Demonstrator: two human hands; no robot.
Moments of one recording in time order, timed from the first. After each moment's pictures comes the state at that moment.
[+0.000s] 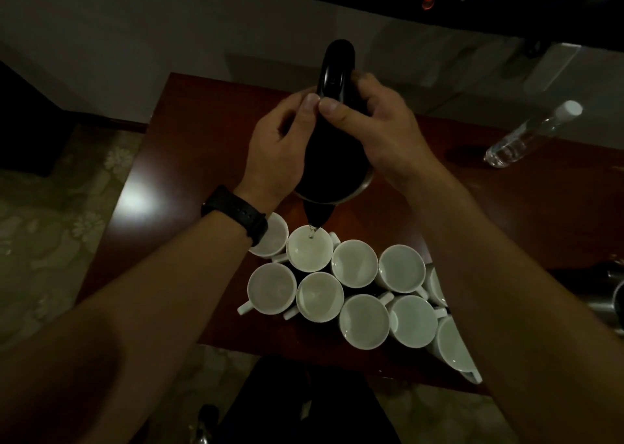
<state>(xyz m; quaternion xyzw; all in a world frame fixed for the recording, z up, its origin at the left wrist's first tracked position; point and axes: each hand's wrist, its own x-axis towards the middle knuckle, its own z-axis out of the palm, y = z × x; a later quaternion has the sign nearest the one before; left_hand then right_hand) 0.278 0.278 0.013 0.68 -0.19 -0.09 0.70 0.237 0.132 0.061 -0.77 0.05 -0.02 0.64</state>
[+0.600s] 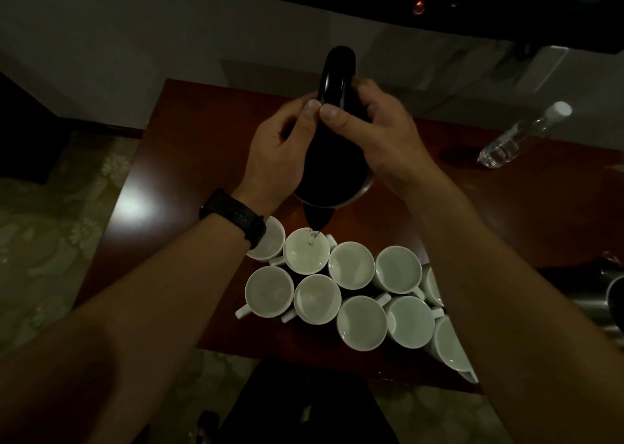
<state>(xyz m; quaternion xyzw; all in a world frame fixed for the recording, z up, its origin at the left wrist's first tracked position) 0.278 0.275 0.014 0.70 -0.19 -0.11 0.68 0.232 0.127 0.061 -0.78 0.06 -0.03 0.62</state>
